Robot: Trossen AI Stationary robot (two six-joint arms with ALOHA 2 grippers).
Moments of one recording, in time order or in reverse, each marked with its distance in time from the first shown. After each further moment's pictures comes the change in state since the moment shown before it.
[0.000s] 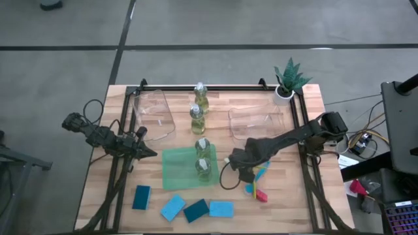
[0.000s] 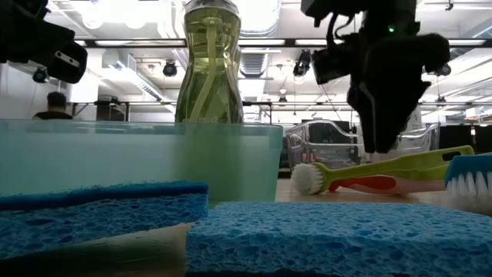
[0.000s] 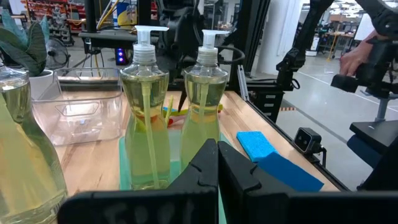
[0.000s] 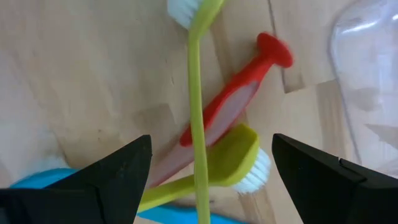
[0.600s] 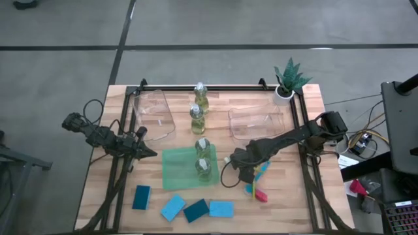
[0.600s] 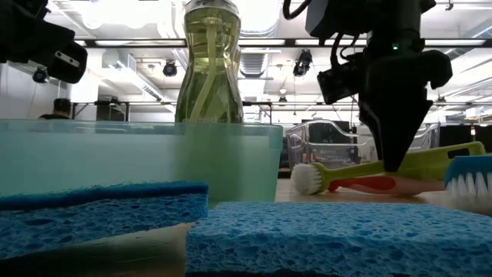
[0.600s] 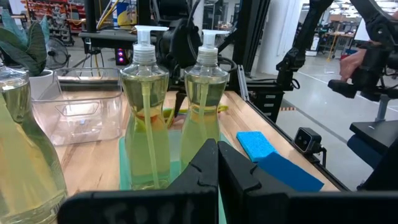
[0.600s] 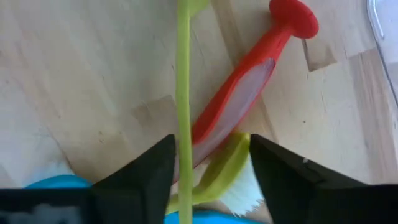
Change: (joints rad) left arm 0.000 0.000 0.000 0.000 0.000 0.000; right arm -0.017 0.000 -0.075 0.080 -0.069 0.093
